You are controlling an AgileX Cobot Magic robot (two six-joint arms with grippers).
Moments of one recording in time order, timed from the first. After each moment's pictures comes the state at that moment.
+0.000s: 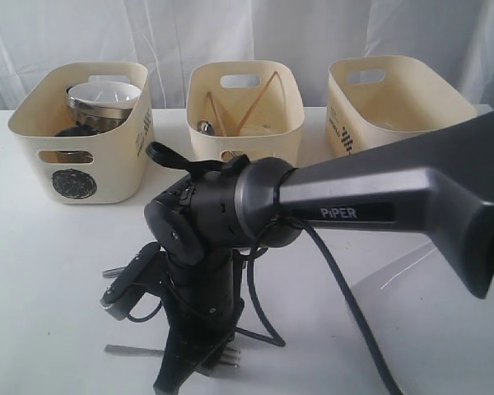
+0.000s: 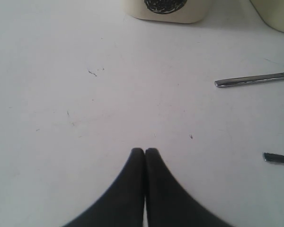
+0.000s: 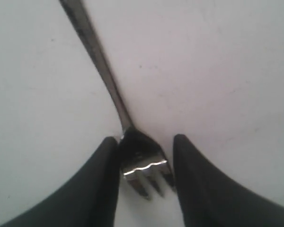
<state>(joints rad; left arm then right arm) 0.07 0.02 0.02 -0.34 0.55 0.23 0.82 2.08 -1.38 0.03 0.95 -0.25</state>
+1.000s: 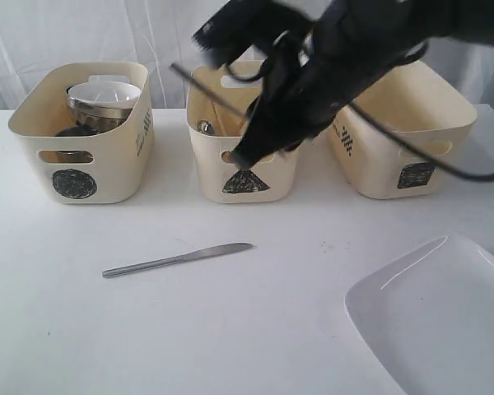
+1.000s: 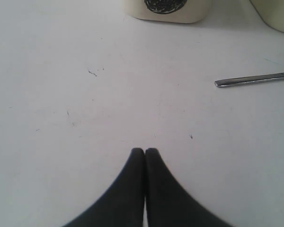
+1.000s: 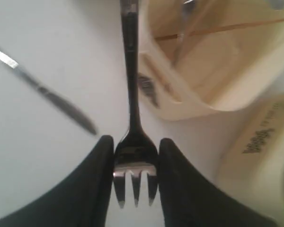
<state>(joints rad) 0.07 0.02 0.02 -0.34 0.55 0.23 0.49 1.56 -1.37 -0.08 0.75 -0.26</state>
